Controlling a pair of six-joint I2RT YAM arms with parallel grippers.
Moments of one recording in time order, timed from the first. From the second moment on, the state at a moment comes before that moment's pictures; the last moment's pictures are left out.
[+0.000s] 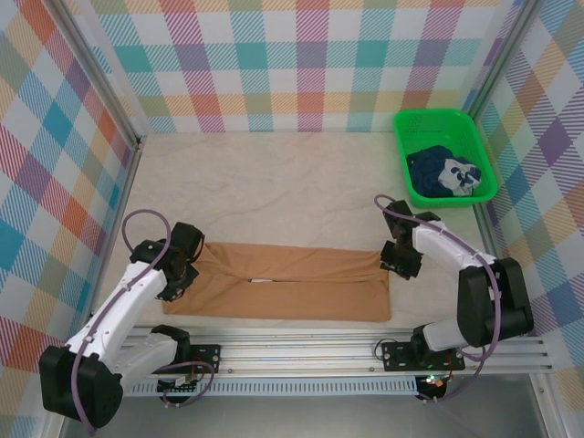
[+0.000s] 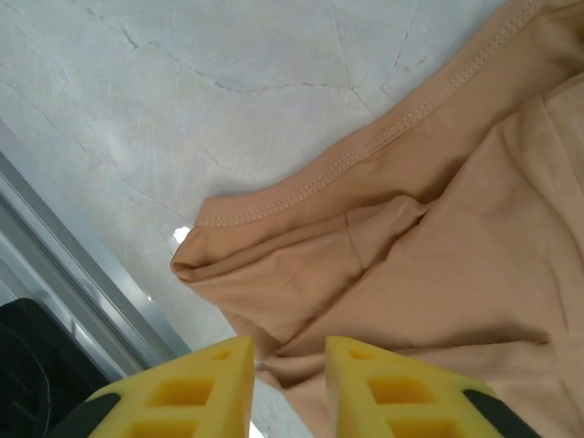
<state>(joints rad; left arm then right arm) -0.28 0.97 0.77 -1.25 -0.35 -1.15 0.26 1.40 0.83 -0.95 0.06 0.74</state>
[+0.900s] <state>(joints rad) 0.06 1.68 1.10 -0.77 0.06 -0.64 0.27 1.61 0.93 -0.82 -0.08 0.74</state>
